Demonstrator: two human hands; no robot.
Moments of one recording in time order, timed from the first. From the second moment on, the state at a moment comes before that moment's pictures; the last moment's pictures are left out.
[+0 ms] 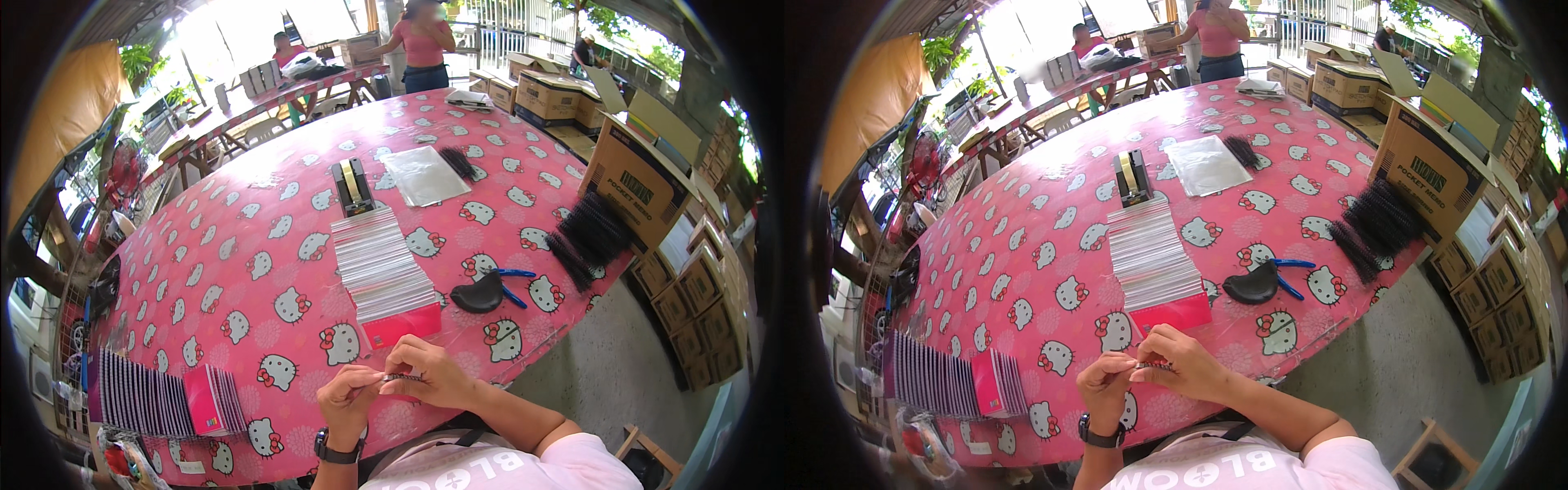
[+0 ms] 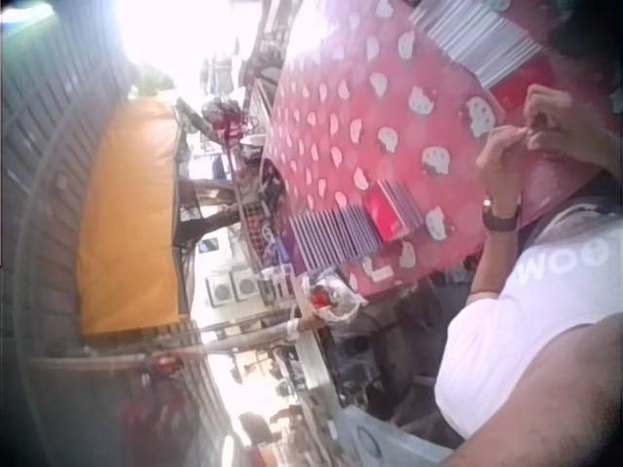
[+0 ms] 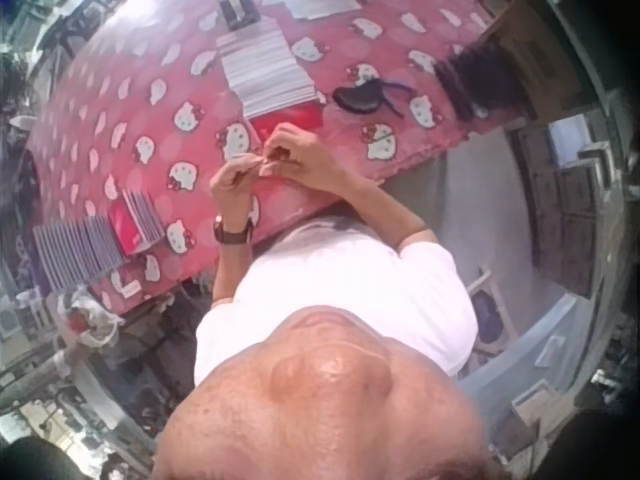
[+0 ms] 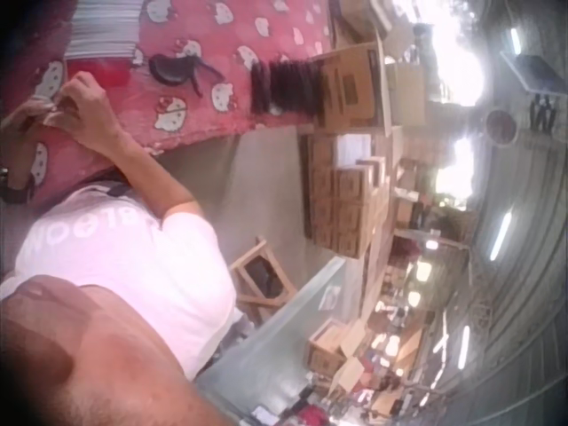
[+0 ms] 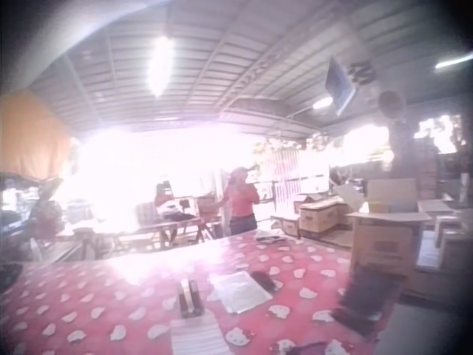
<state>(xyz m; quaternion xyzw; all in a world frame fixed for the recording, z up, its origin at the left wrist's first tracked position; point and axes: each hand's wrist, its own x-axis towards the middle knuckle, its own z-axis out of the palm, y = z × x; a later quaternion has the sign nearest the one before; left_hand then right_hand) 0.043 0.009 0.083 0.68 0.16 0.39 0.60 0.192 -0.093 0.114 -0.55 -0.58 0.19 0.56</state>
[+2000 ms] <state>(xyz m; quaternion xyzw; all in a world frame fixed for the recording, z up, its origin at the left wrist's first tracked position) -0.149 0.241 0.075 0.86 0.50 0.08 0.09 0.226 -0.101 0.075 -0.62 -0.60 0.08 0.50</state>
